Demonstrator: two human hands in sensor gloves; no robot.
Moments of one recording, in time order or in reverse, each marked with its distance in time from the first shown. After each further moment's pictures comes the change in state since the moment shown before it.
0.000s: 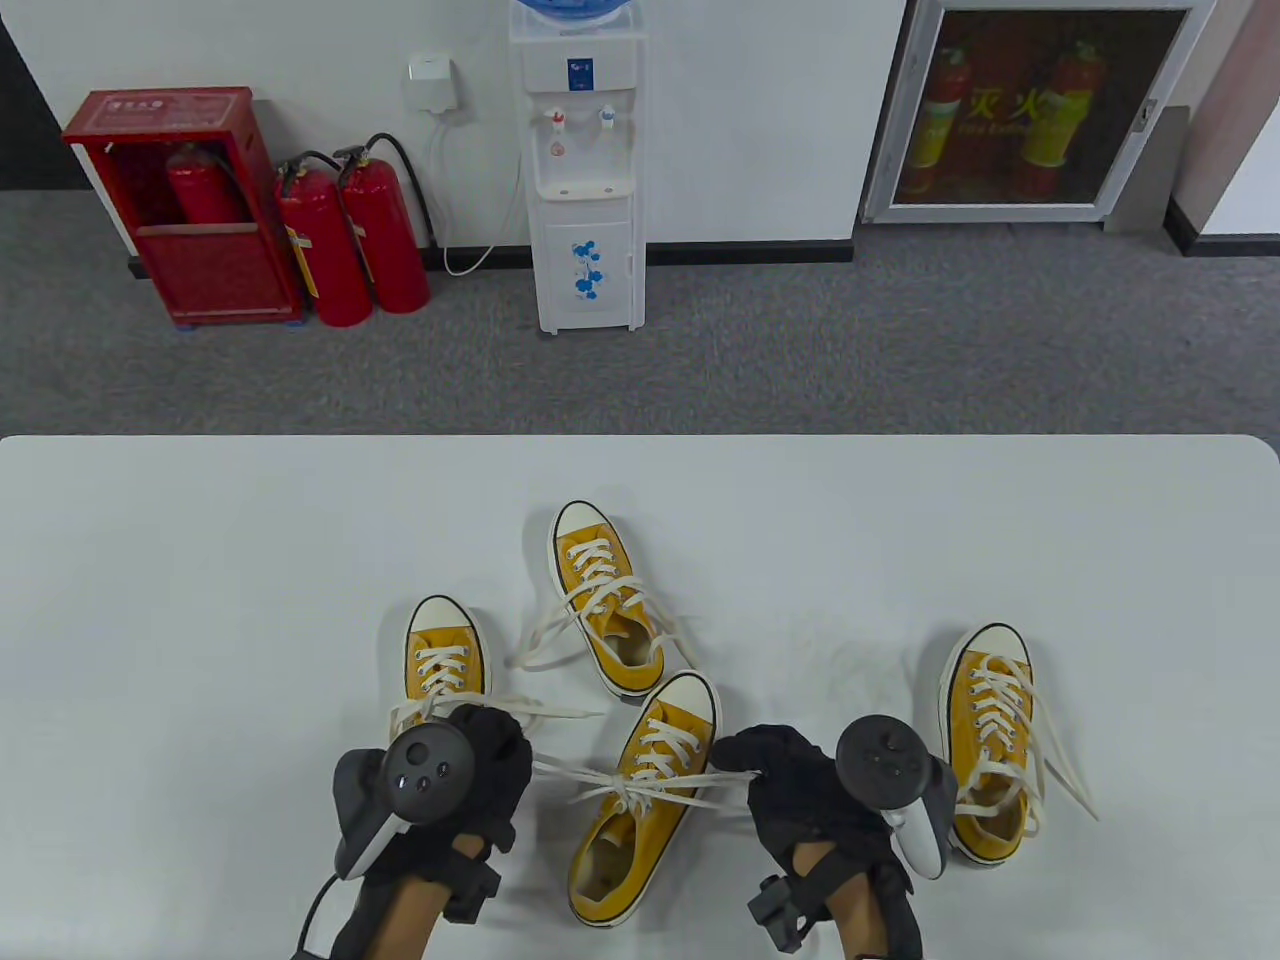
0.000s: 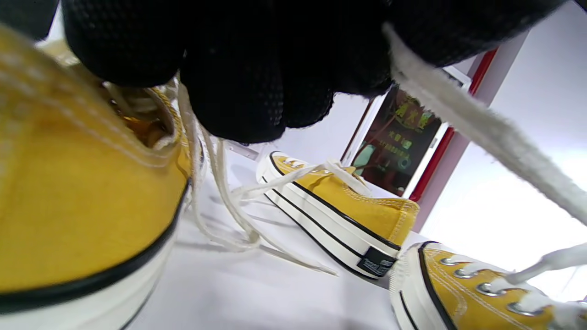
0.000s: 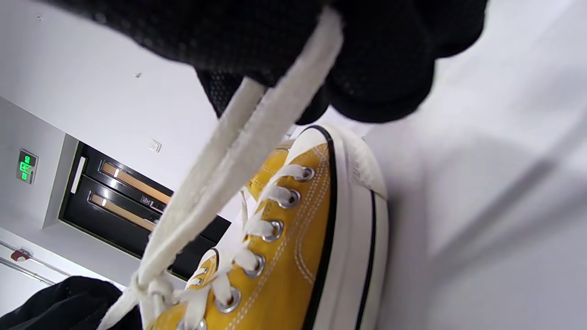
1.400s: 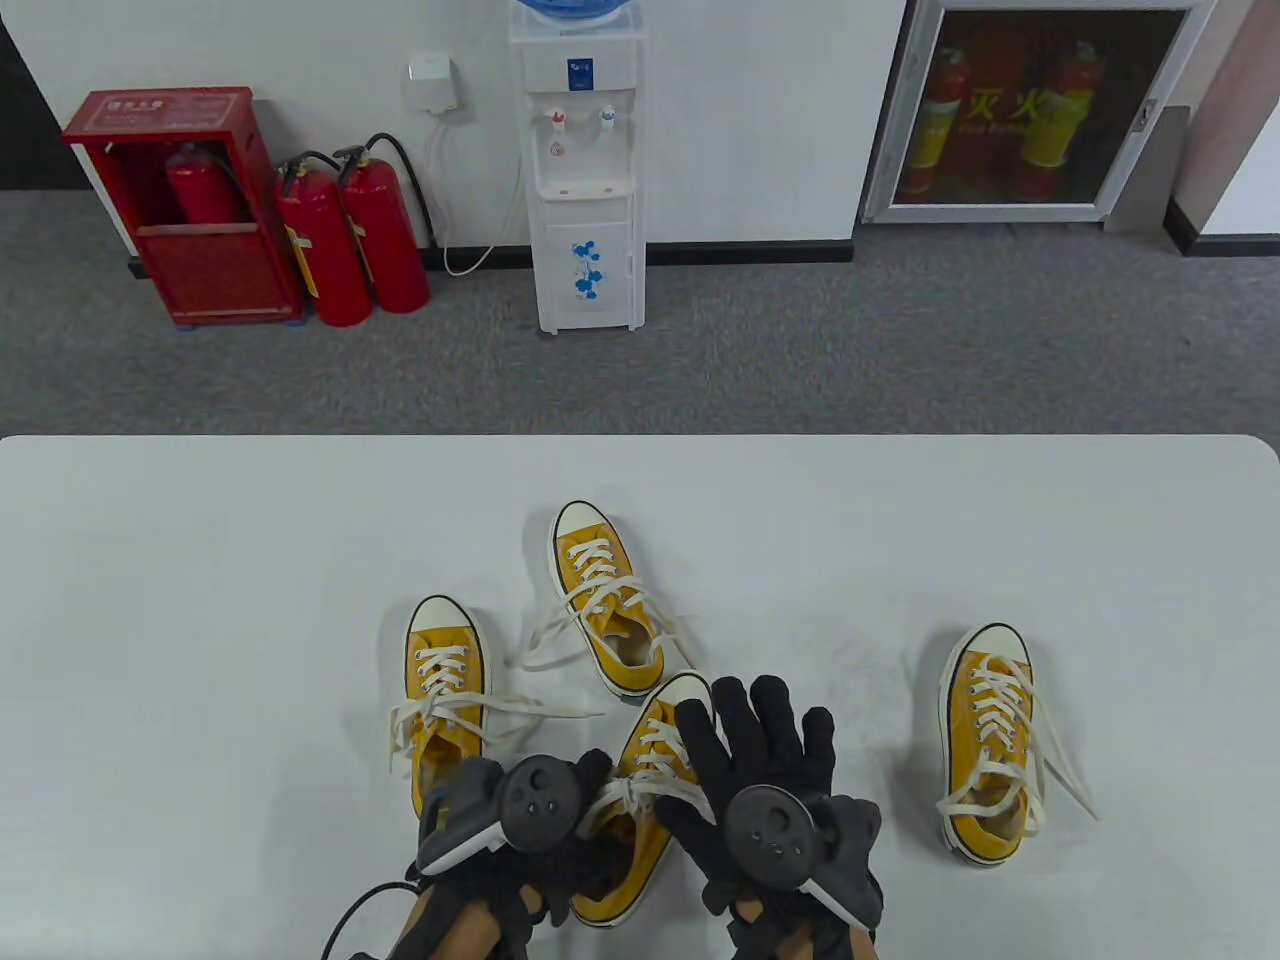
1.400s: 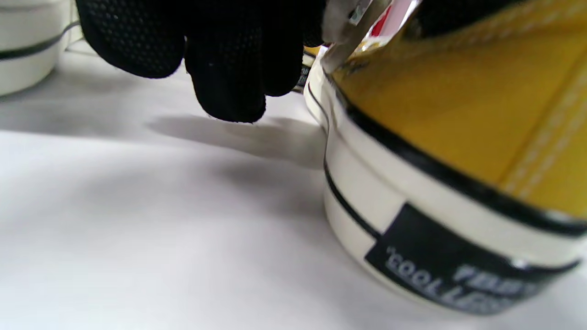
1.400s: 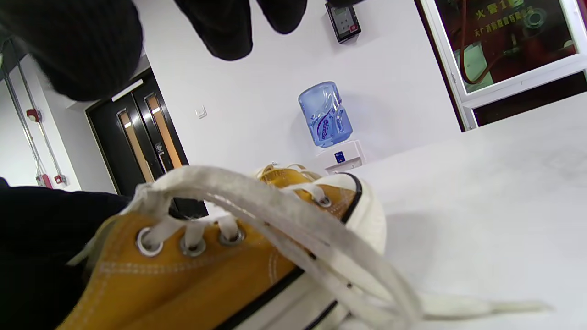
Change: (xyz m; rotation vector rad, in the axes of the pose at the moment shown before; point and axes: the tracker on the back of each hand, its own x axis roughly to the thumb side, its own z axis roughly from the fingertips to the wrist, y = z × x) left_hand 0.043 -0.068 0.008 -0.466 -0.160 -0.171; right_hand 0.063 0.035 0.032 -0.153 -0.241 0.603
